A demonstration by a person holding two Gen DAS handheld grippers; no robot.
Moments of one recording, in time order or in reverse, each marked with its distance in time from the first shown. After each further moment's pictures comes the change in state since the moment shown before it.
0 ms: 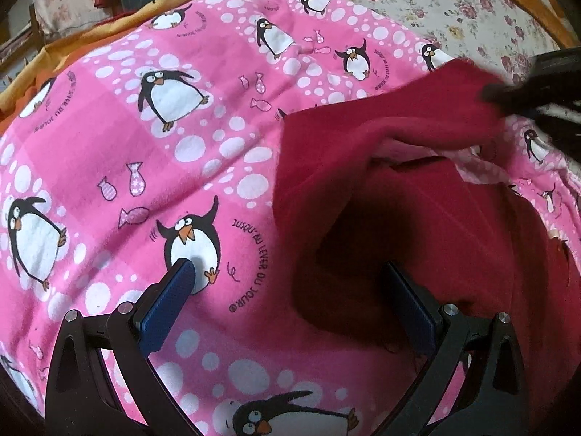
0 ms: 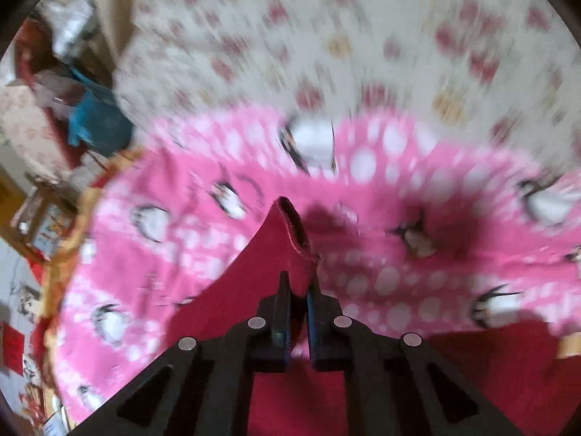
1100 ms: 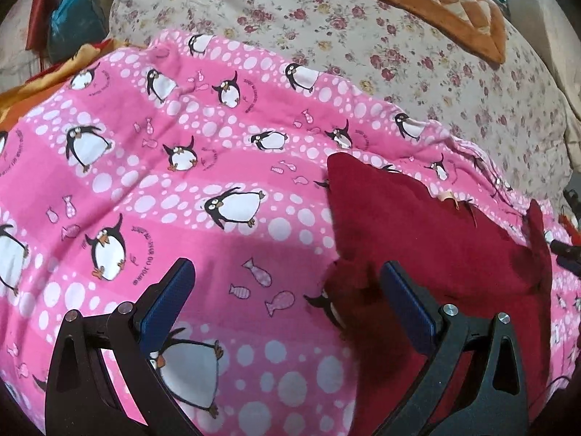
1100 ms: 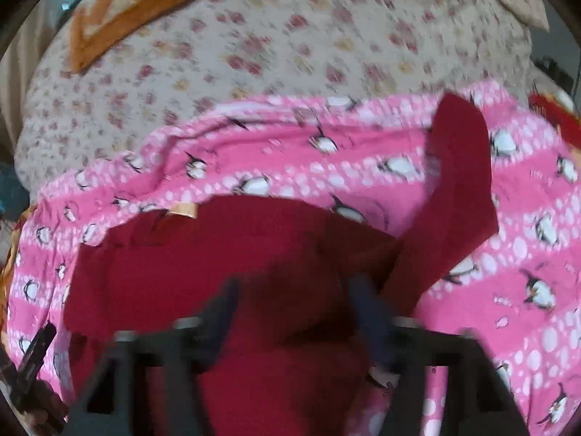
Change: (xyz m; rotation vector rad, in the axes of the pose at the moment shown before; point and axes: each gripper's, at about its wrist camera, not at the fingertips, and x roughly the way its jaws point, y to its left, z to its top) left arm -0.056 -0.035 -0.022 0.158 -0.088 -0.338; right arm -0.261 -0.209 -0.156 0.248 -0.115 -0.491
